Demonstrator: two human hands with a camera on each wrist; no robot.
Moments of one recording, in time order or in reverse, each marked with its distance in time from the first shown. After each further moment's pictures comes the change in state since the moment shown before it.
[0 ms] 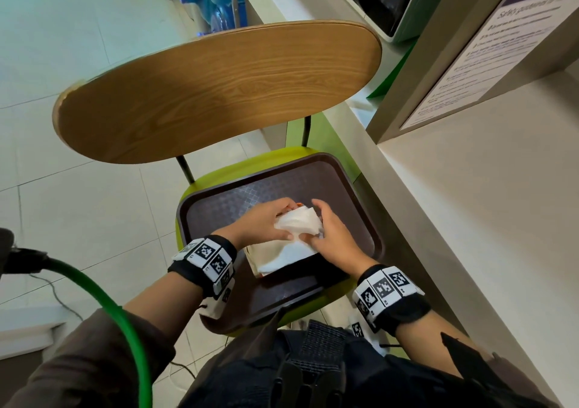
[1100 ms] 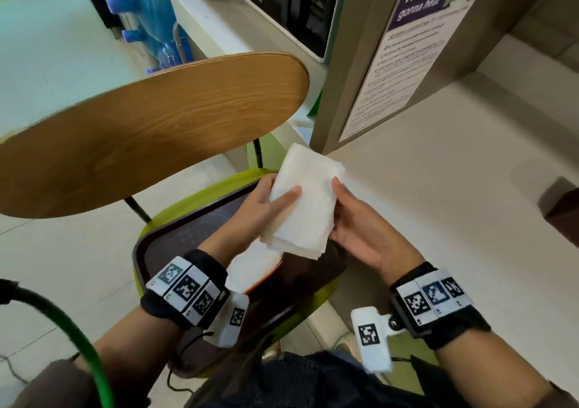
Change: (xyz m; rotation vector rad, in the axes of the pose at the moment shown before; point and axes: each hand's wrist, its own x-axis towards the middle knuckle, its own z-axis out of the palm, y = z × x) left_hand 0.016 0.127 -0.015 -0.780 0.132 -0.072; right_hand -0.055 -0.028 -0.121 1.296 0.000 0.114
